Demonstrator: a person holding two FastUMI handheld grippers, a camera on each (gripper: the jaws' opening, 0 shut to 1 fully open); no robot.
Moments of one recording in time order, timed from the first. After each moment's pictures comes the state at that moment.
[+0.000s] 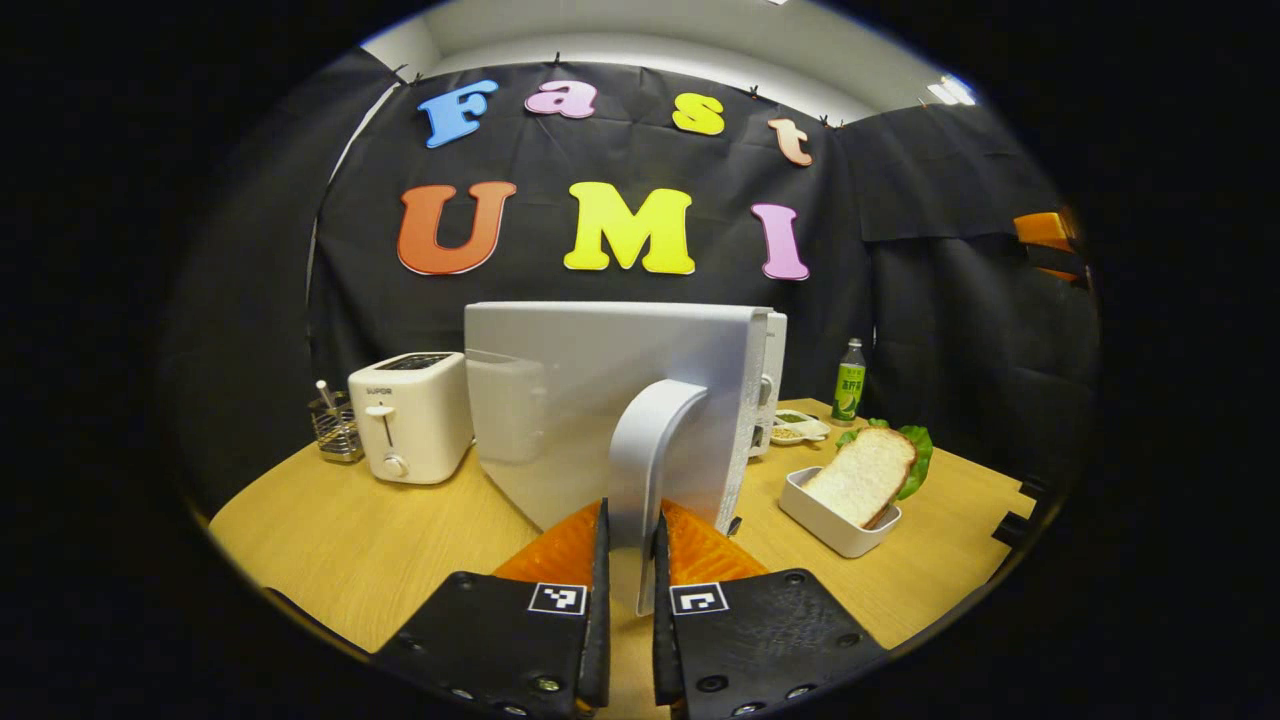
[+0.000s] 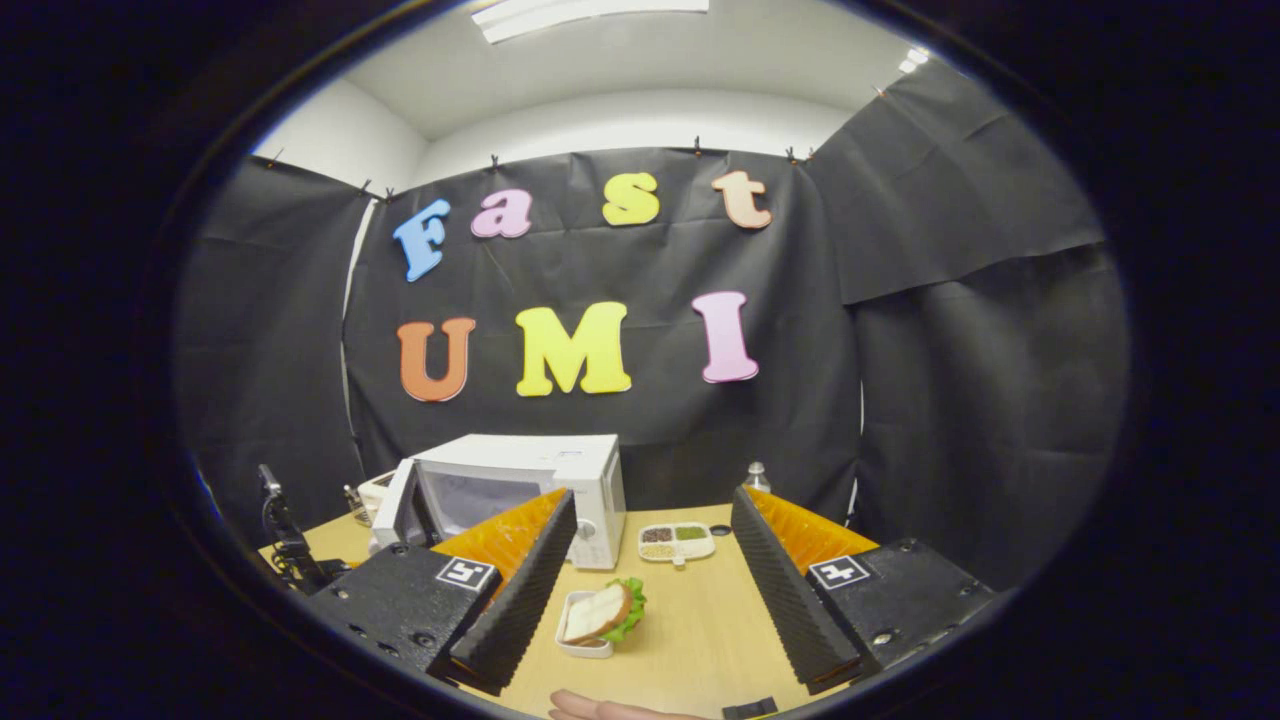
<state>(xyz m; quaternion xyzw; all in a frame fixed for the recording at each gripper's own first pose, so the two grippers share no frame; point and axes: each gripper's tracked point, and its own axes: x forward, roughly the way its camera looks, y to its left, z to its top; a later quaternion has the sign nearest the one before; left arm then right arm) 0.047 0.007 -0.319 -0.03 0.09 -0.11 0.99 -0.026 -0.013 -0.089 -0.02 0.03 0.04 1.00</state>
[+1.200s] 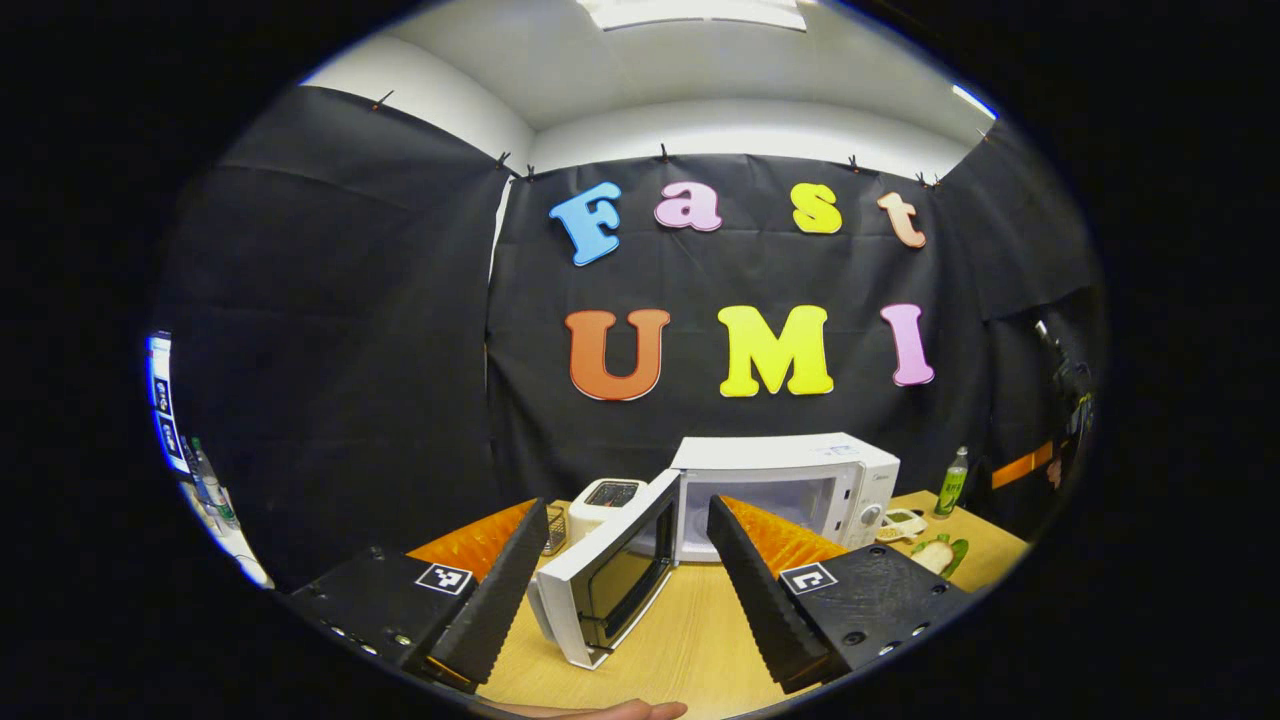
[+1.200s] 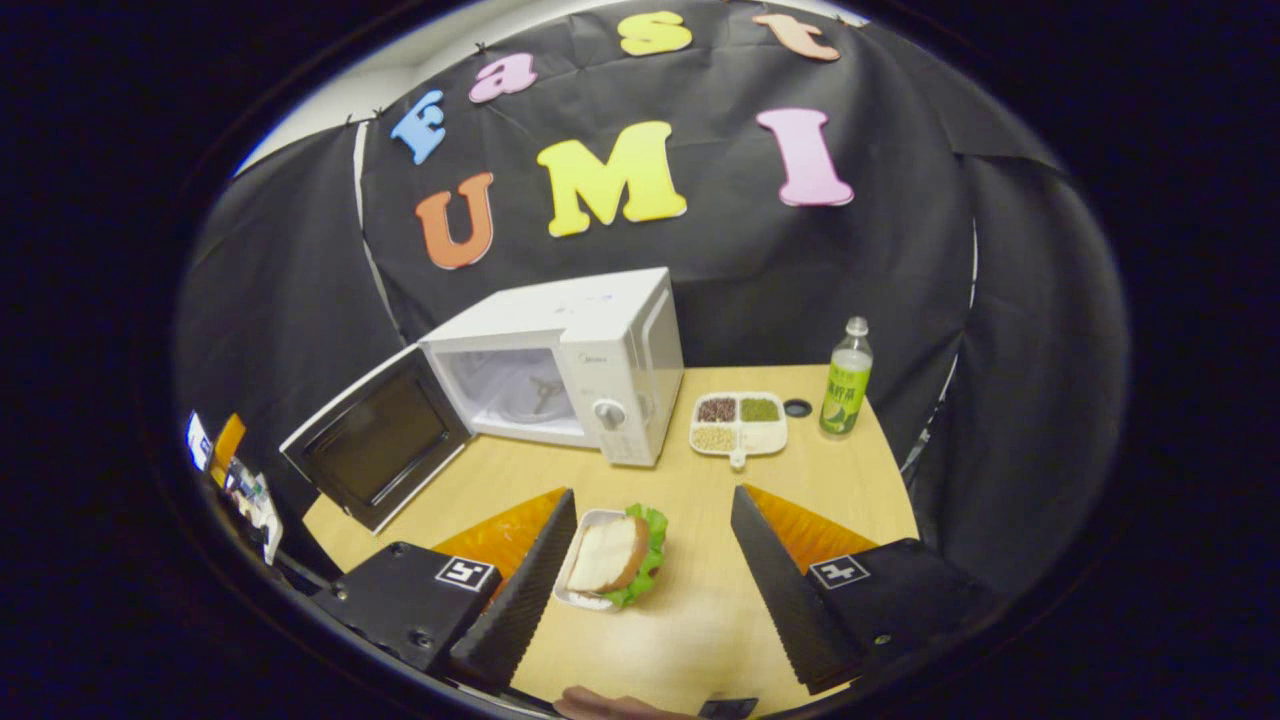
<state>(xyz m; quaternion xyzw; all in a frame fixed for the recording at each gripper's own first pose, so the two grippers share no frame) -0.041 0.119 -0.104 -0.03 -0.02 0.09 1.00 0.092 -0.025 -0.211 -0.01 0.35 0.15 0.92</state>
